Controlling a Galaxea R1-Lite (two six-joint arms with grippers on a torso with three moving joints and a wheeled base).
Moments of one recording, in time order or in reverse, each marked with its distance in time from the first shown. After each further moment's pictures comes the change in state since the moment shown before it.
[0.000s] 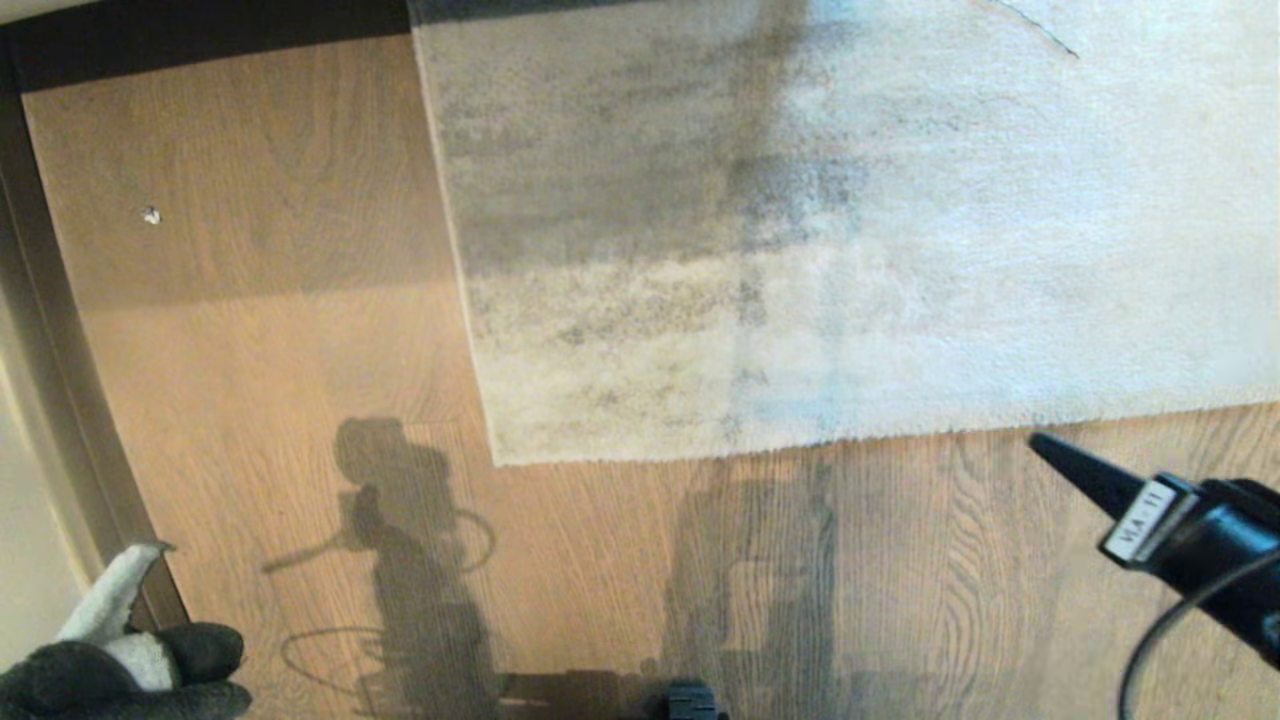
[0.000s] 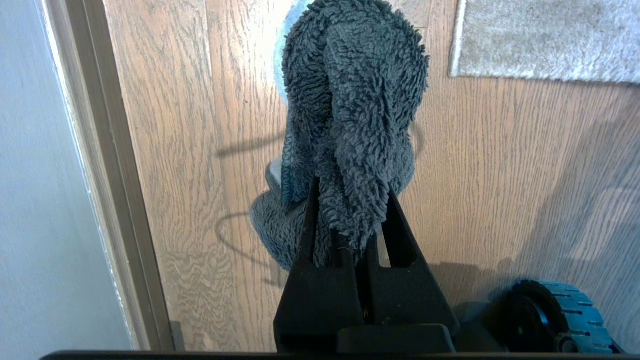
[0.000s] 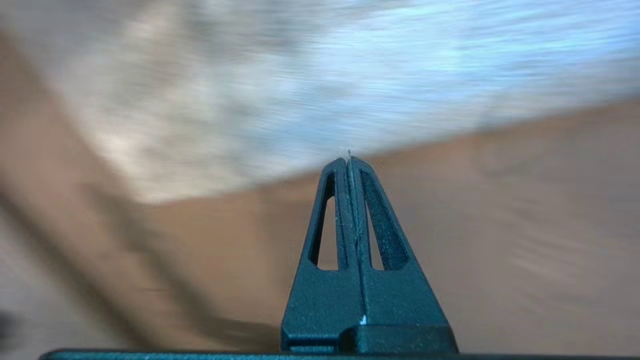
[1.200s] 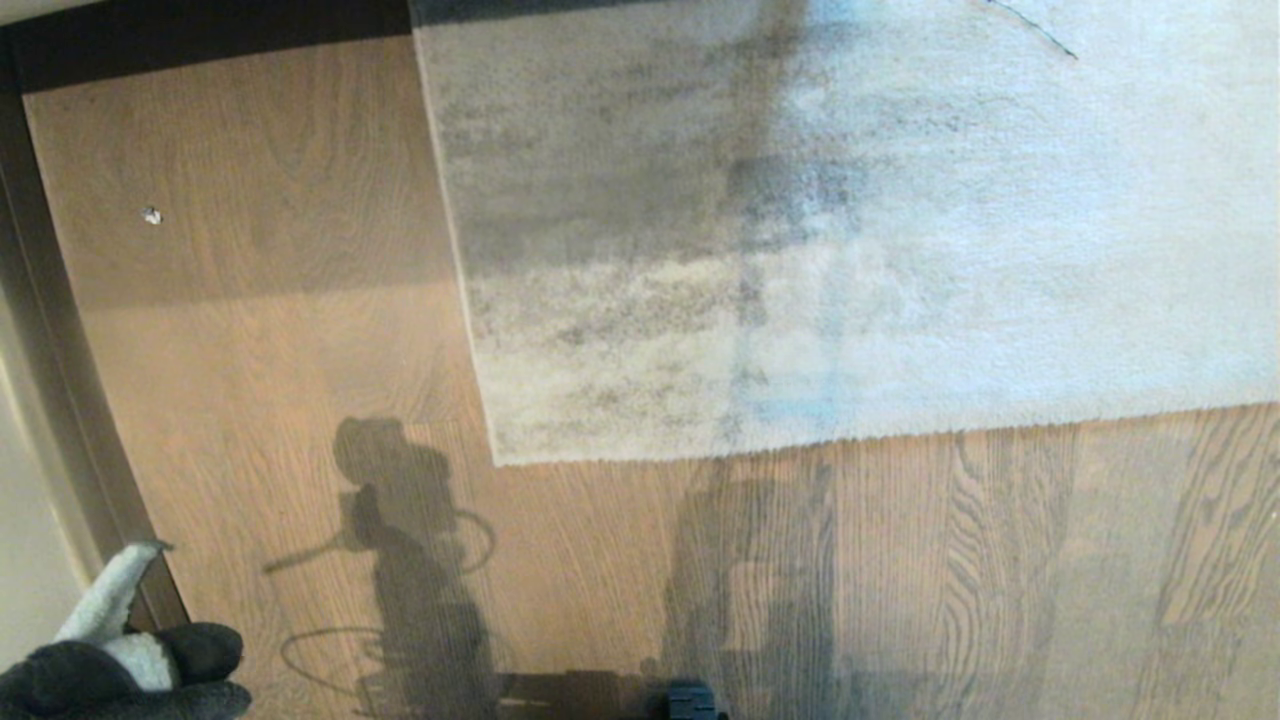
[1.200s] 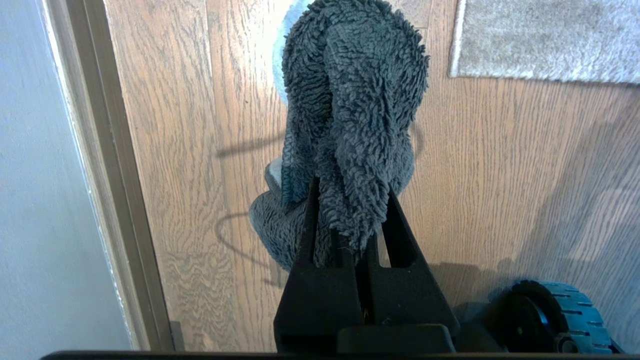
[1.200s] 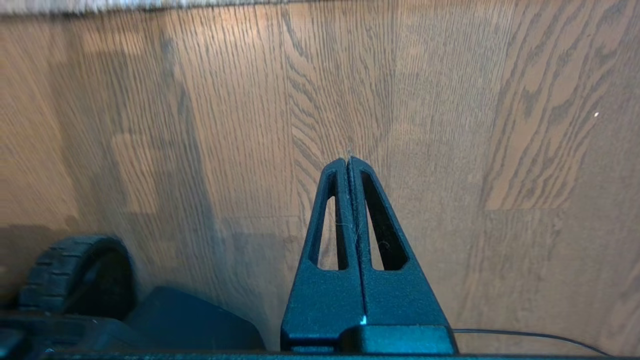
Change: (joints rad) left arm 0.000 0.000 0.000 0.000 0.000 0.000; right arm -0.396 -1.179 0.164 0.993 0.087 -0.461
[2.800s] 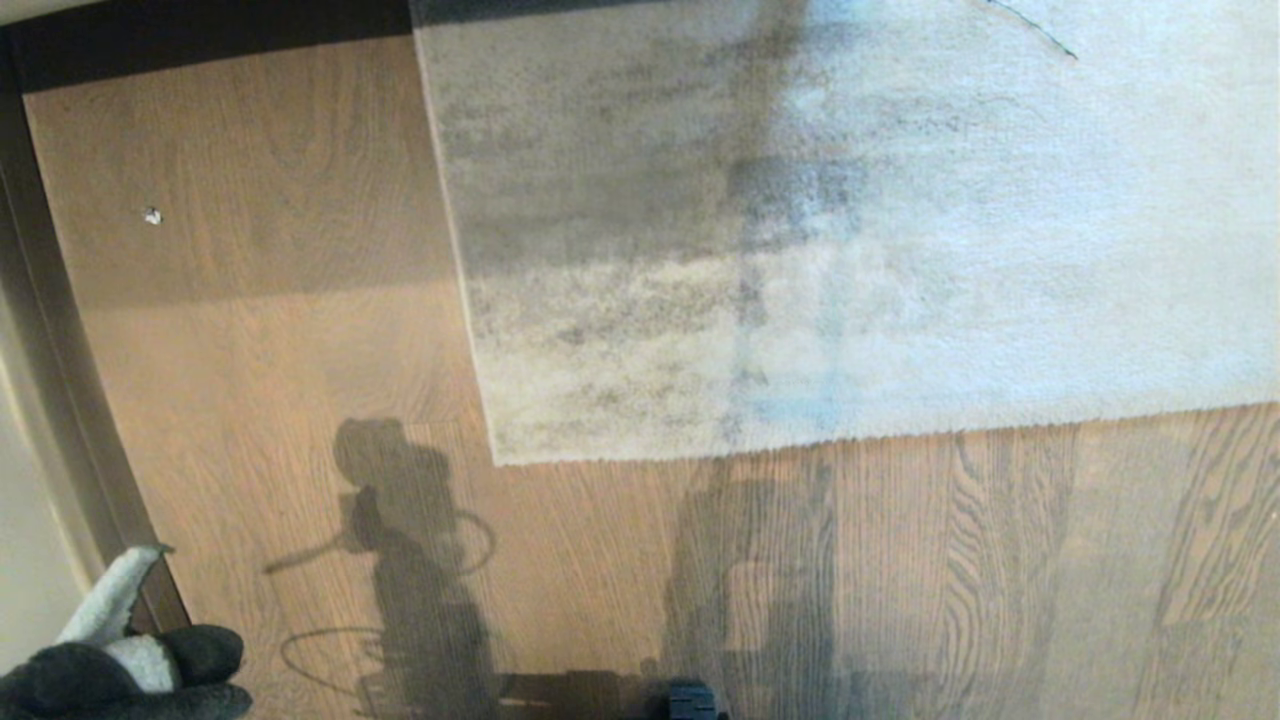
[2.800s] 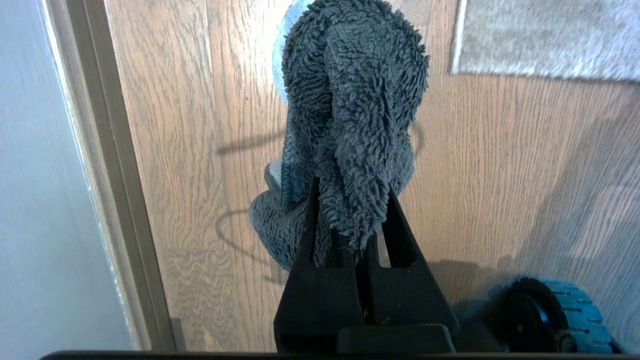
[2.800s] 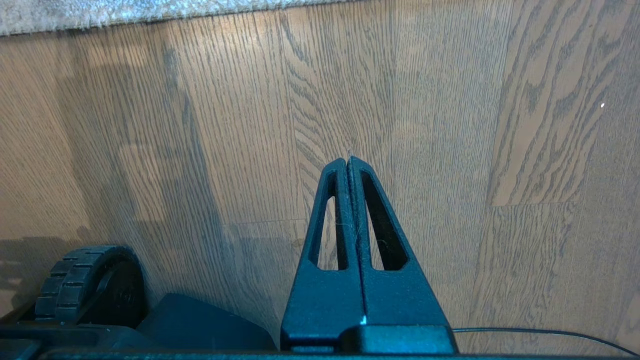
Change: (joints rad) left arm 0.000 0.000 -0.004 0.016 0.001 0.000; right arm 0.000 -0.007 0.000 0.001 -0.005 0.040
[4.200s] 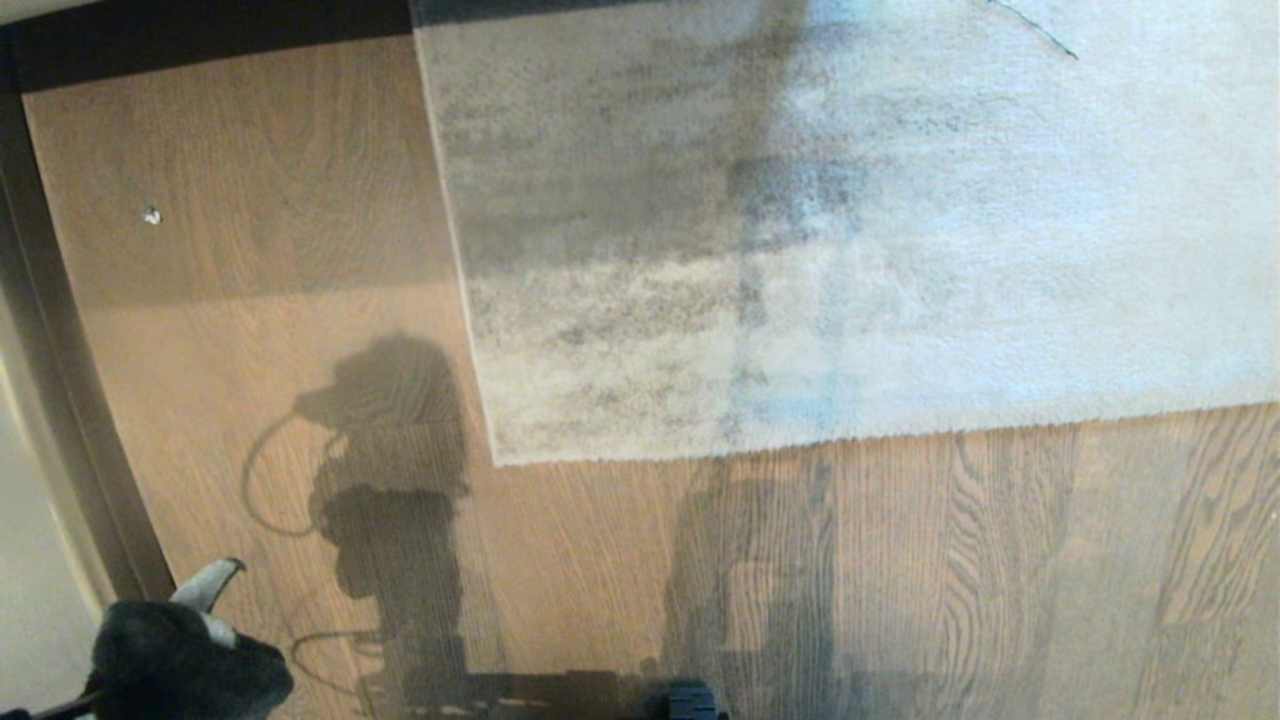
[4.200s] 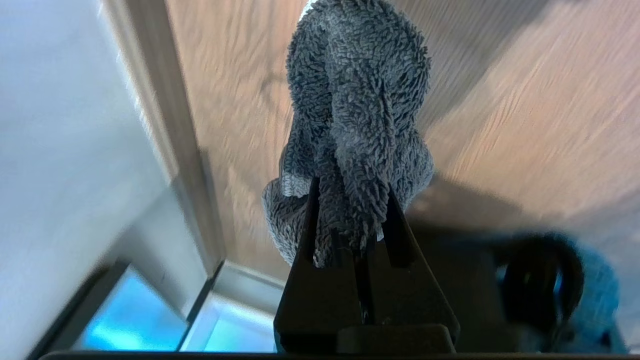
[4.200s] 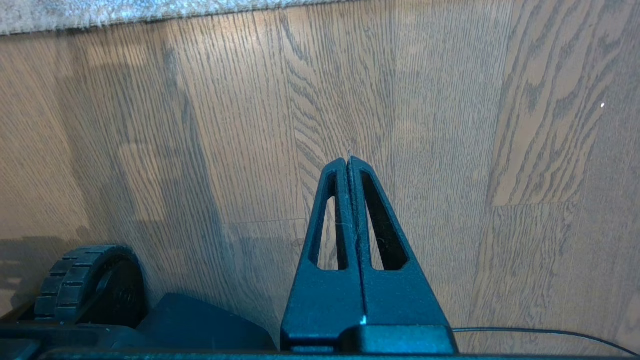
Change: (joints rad) left arm -0.003 0.885 -0.208 -0.059 0.152 -0.226; right arm 0.000 0.001 0.000 0.000 0.000 0.000
